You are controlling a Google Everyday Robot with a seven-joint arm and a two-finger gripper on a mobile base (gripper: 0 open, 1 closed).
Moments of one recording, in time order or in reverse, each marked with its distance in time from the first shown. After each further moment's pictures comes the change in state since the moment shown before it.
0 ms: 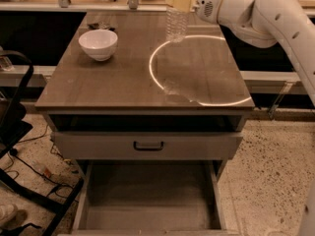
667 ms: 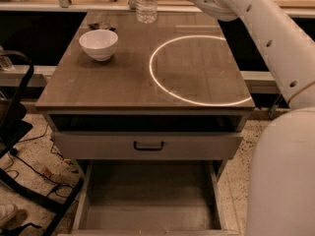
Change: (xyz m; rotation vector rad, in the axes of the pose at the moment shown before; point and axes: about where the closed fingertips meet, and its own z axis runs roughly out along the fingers) arm -0.037 0.024 0.097 0.014 0.012 0.005
